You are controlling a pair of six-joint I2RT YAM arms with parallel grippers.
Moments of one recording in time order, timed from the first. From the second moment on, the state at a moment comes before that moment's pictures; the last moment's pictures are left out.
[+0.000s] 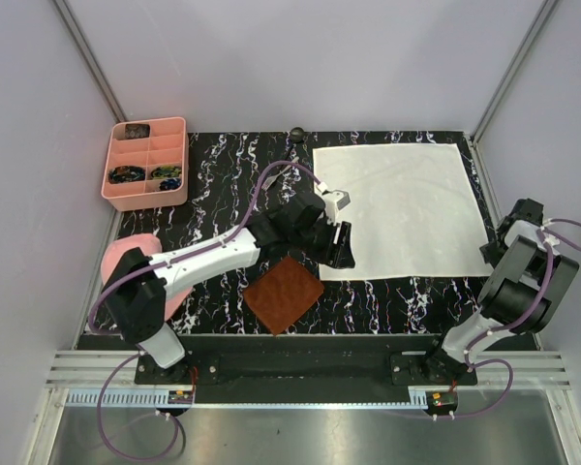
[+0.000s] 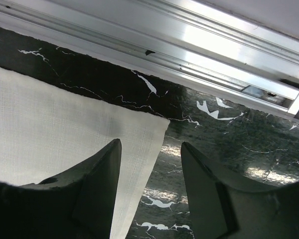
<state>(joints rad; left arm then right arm) -0.93 1.62 1.27 -0.31 0.30 -0.53 -0.59 1.64 0.98 -0.51 0.30 0.60</state>
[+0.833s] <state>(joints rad) -0.98 1.61 1.30 -0.44 0.14 -0.40 -0.59 1.62 0.95 -0.47 0.33 0.61</state>
